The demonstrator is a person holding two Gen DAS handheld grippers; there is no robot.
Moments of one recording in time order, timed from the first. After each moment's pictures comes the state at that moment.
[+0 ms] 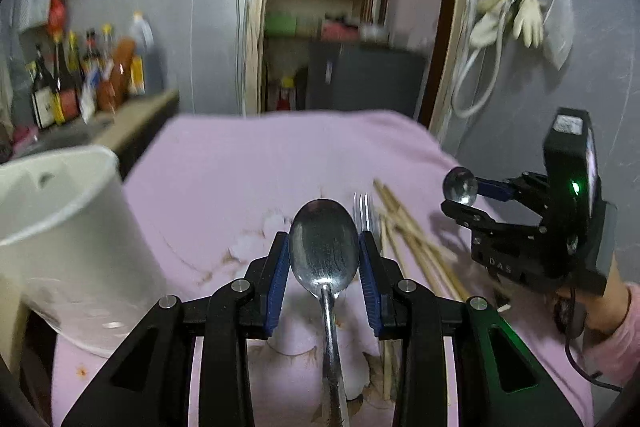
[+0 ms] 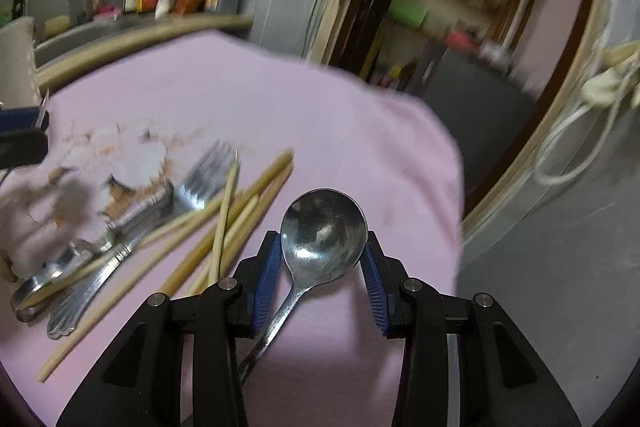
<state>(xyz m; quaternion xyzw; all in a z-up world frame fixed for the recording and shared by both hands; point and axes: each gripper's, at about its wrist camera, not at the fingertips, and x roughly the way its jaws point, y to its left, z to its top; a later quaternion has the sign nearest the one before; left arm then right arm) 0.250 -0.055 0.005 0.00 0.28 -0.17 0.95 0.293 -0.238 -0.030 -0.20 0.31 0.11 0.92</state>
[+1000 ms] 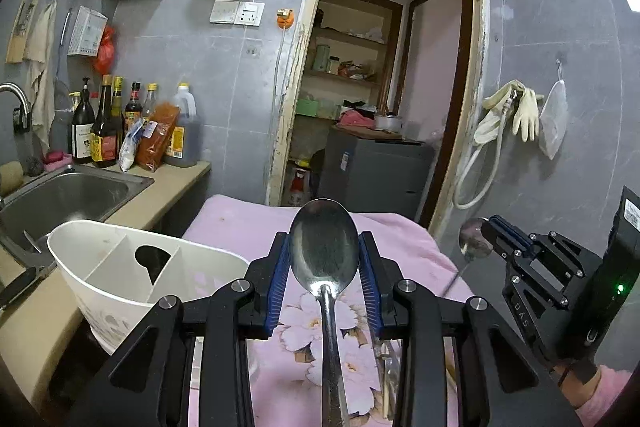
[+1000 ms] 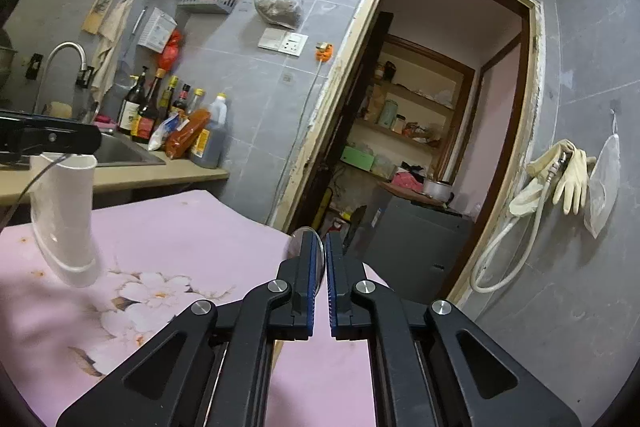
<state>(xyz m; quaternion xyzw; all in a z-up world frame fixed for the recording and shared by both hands) 0.200 0.010 0.077 -0.08 0.15 -0.15 0.97 0.198 -0.192 0.041 -0.20 0.05 0.07 0.98</state>
